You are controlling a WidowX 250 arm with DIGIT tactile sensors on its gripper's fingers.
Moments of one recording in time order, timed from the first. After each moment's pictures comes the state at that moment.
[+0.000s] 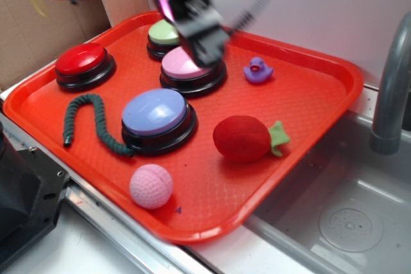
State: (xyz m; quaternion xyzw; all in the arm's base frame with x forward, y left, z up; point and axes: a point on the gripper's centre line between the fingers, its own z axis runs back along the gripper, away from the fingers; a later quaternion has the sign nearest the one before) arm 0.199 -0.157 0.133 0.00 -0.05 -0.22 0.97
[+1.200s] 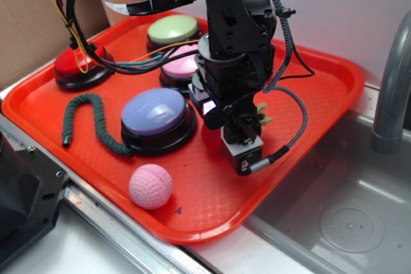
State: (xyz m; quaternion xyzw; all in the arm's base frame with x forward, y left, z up) arm 0.214 -0.146 0.039 0.06 -0.02 -0.18 0.98
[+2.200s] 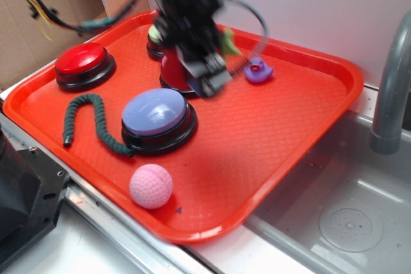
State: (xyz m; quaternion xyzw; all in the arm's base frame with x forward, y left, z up) arm 0.207 -0.102 0.127 0.03 -0.02 -0.12 0.99
